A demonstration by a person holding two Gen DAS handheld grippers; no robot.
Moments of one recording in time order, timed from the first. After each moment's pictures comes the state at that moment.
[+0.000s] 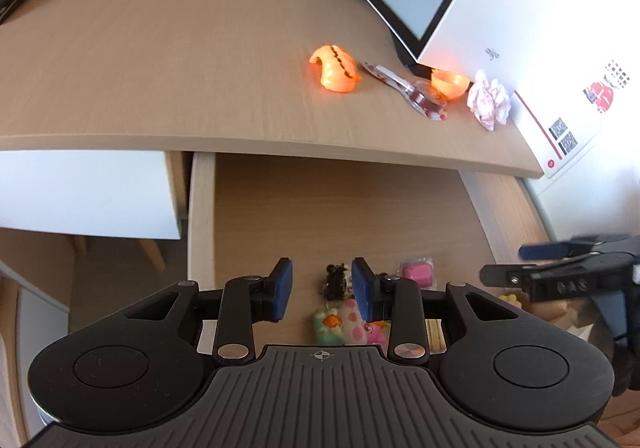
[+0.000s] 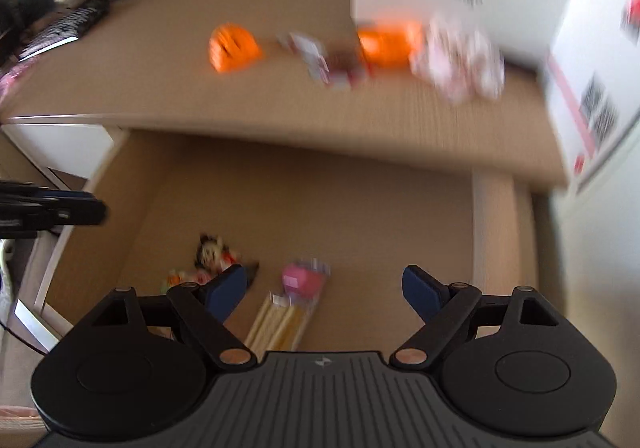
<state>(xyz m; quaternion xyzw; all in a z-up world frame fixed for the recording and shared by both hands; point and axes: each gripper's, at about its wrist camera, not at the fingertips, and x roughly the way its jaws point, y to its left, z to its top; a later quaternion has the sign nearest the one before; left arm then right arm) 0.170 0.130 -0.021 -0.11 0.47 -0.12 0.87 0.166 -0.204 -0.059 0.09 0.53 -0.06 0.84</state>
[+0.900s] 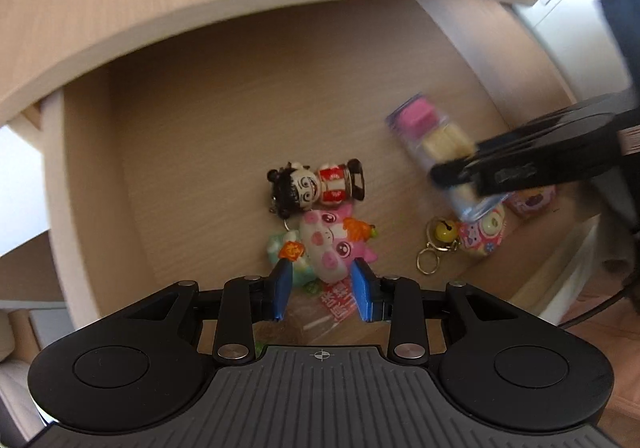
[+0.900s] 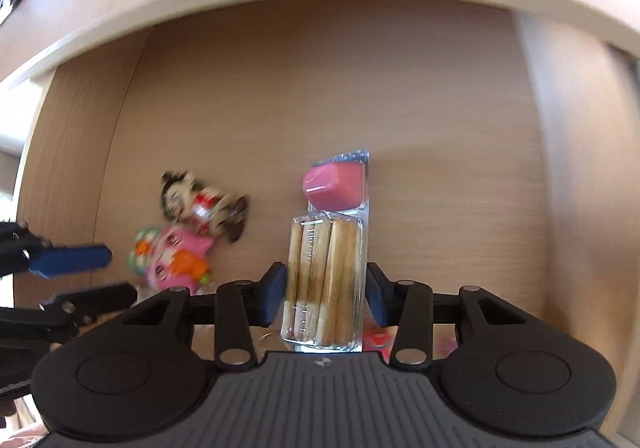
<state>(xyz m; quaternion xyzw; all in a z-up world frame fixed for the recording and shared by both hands) 0.206 0.050 -0.085 0.04 0.61 -0.21 0.76 0.185 -0.212 -0.127 0.14 0.62 -0.07 0.77</state>
